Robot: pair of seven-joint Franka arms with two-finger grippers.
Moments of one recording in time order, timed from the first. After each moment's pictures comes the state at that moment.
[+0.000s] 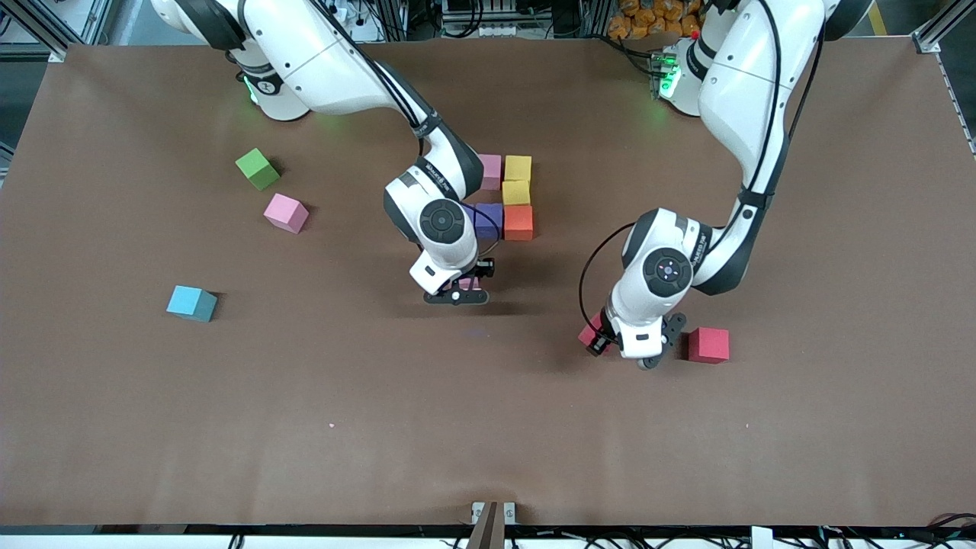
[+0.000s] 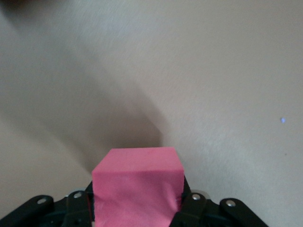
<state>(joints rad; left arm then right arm) -0.39 0.68 -0.08 -1.67 -0.01 2.41 -1.37 0.68 0.76 0.05 -1.57 0.06 2.29 0.68</state>
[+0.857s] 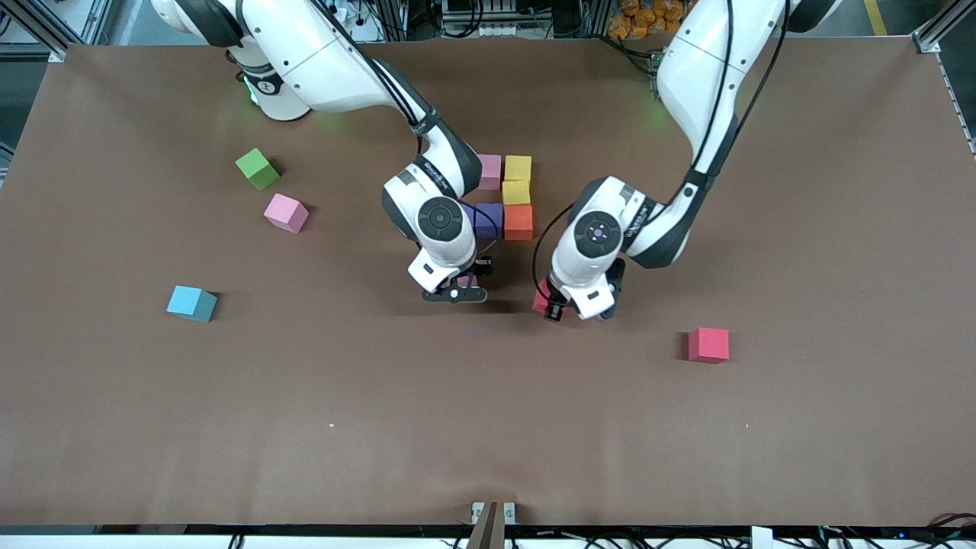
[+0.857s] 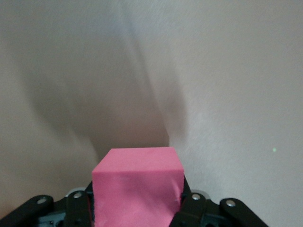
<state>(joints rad) -0.52 0.67 -0.12 -1.70 -0.01 2.41 -1.90 0.68 0.75 0.05 -1.60 0.06 2.29 0.68</state>
